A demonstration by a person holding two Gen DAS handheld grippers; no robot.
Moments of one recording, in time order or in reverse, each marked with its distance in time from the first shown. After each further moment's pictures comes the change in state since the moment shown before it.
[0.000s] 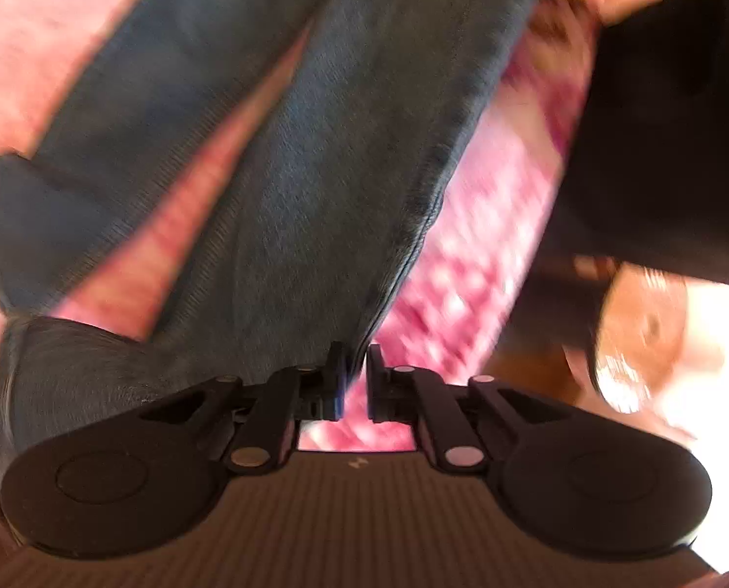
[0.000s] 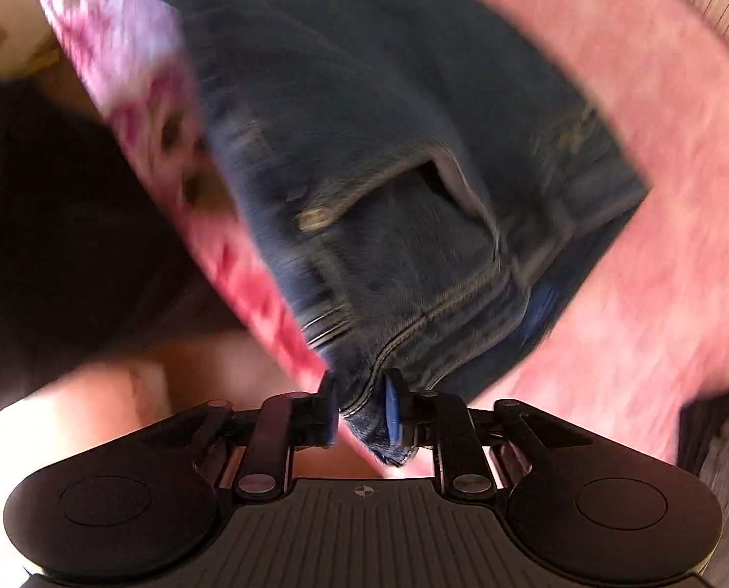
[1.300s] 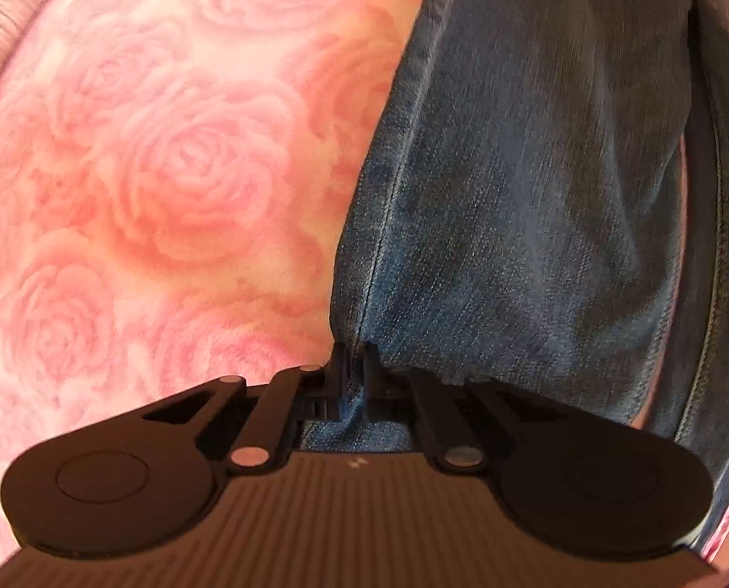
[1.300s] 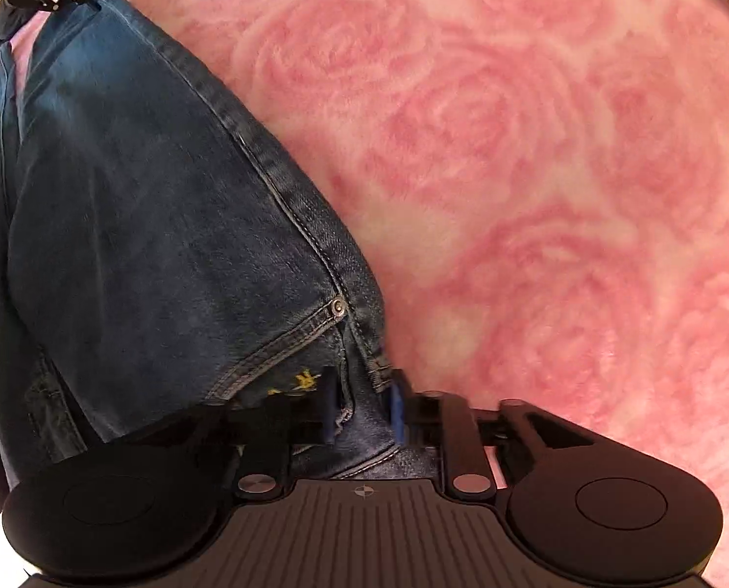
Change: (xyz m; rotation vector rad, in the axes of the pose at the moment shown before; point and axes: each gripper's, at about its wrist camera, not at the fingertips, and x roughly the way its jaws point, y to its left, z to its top) left arm 0.035 0.209 0.186 0.186 -0.185 0.209; right arm 0.098 -0.244 0.189 0.052 -0.116 0.077
